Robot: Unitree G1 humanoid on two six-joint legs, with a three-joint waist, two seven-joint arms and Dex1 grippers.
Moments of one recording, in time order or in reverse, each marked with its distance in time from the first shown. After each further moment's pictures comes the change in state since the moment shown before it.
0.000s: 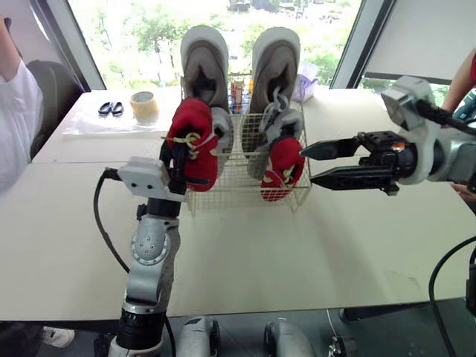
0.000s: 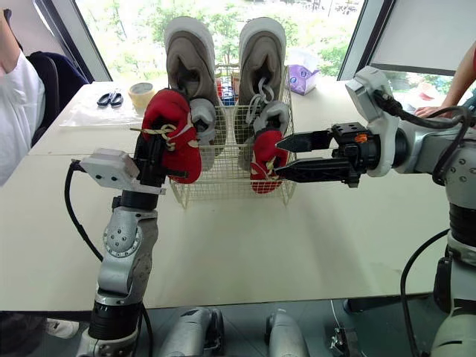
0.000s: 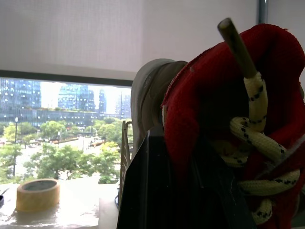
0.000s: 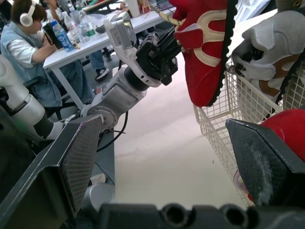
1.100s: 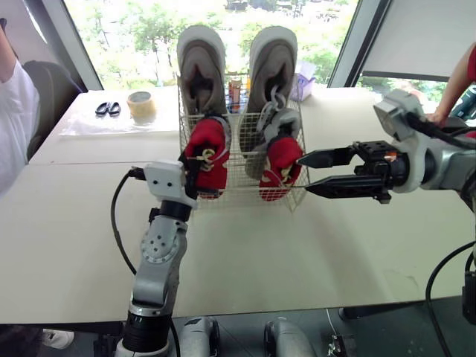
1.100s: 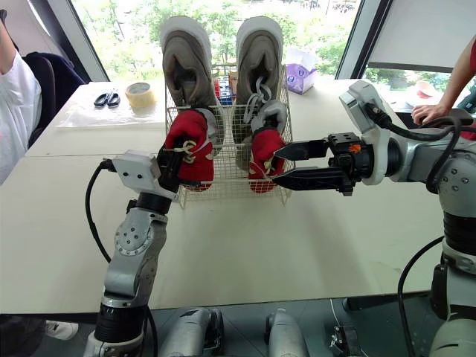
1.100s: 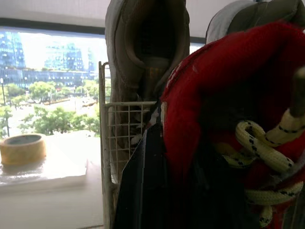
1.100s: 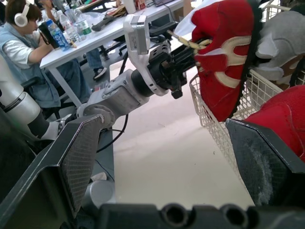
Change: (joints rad) left arm 0.047 -0.040 -0.022 -0.043 0.044 0.231 -0.032; right arm 0.054 0.011 -0.012 -0.043 -0.002 0.003 -0.021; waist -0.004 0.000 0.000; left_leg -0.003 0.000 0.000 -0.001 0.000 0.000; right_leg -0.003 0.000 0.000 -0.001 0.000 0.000
